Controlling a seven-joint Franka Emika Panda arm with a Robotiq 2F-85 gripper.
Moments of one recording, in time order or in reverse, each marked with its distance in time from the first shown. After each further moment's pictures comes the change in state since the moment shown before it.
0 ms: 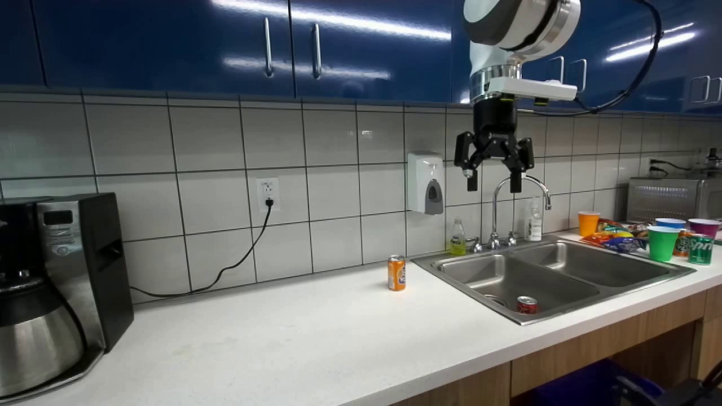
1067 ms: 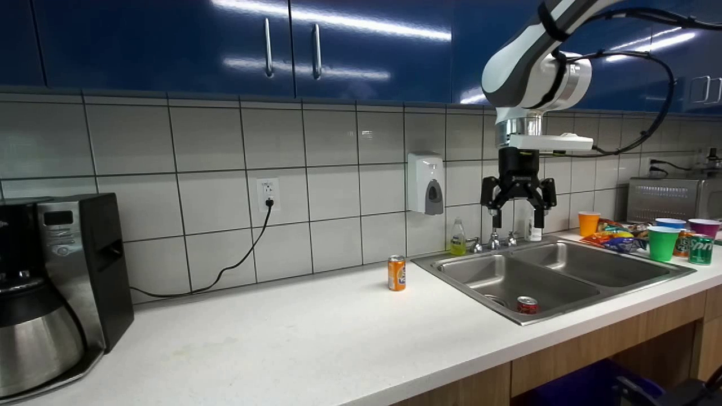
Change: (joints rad) arm -0.083 0.144 -0.114 -0.092 -0.077 0.232 -0.045
